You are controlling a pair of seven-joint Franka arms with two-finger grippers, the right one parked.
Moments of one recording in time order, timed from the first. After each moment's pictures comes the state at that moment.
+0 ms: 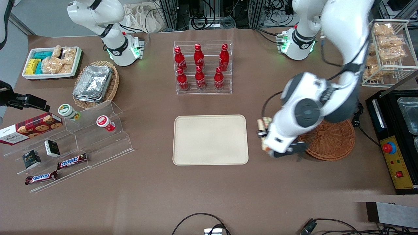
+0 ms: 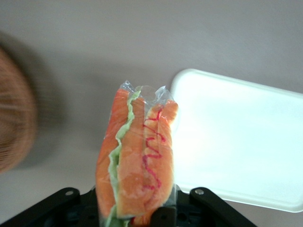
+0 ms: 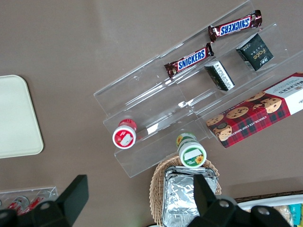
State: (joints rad) arm -0.25 0.56 -0.30 -1.43 0.05 1.85 -0.73
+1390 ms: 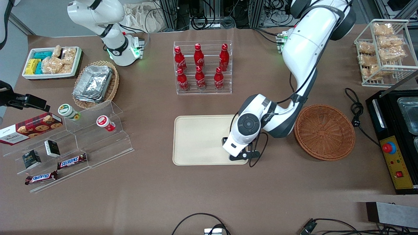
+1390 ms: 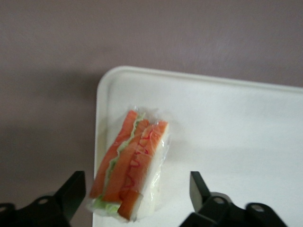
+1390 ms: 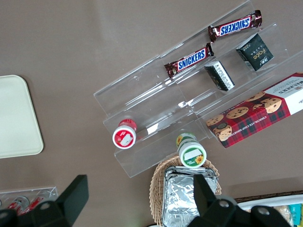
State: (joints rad) arm -0.37 0.75 -0.26 -1.35 0.14 2.05 -0.77
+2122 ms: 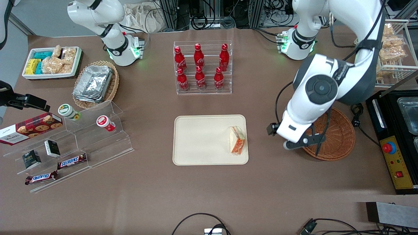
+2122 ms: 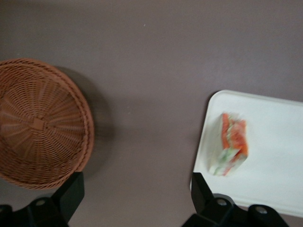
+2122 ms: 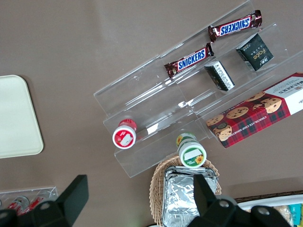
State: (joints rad) arm -0.18 0.26 -0.23 -1.67 0.12 1.86 -0.59
